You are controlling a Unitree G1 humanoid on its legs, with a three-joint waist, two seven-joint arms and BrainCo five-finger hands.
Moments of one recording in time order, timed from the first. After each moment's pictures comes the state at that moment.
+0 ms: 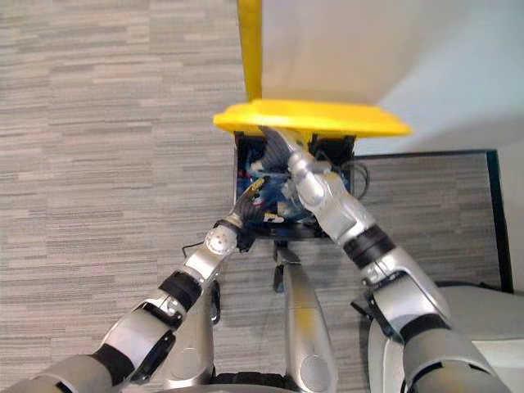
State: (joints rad) left arm -0.60 0.03 -0.39 0.73 0.05 -0.14 0.11; right arm -0.76 -0.45 0.47 0.35 -0.39 -0.07 -0.13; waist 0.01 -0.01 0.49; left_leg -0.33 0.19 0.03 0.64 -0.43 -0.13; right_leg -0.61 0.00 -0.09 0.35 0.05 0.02
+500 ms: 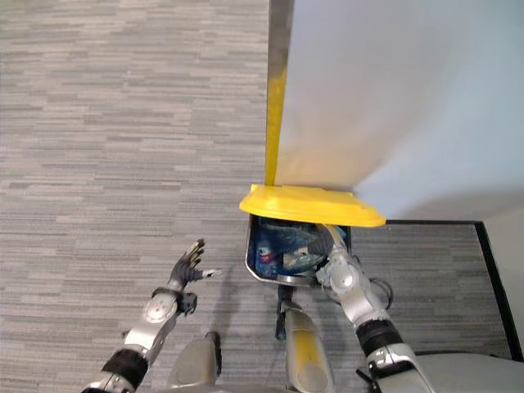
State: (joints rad) left arm -0.05 0.19 -0.13 0.60 -0.10 -0.16 0.05; right arm -0.22 -0.27 0.15 0.48 -0.41 -0.06 -0.09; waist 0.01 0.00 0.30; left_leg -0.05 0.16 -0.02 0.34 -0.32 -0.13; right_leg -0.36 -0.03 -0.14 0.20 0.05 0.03
